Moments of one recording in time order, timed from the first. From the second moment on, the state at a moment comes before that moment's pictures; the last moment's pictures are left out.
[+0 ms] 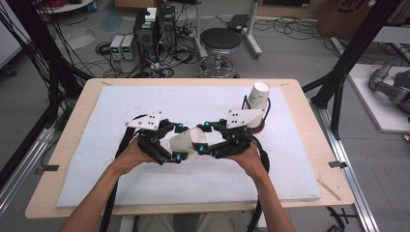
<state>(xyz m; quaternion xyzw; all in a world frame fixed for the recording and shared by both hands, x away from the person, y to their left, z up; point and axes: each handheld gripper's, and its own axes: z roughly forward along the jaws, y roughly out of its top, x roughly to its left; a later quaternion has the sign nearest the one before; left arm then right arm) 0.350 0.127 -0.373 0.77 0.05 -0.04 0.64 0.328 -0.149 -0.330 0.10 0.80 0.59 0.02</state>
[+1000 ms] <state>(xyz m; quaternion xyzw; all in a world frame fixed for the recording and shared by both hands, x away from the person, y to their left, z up) 0.348 0.126 -0.375 0.77 0.02 -0.05 0.63 0.328 -0.150 -0.331 0.09 0.80 0.60 0.00</state>
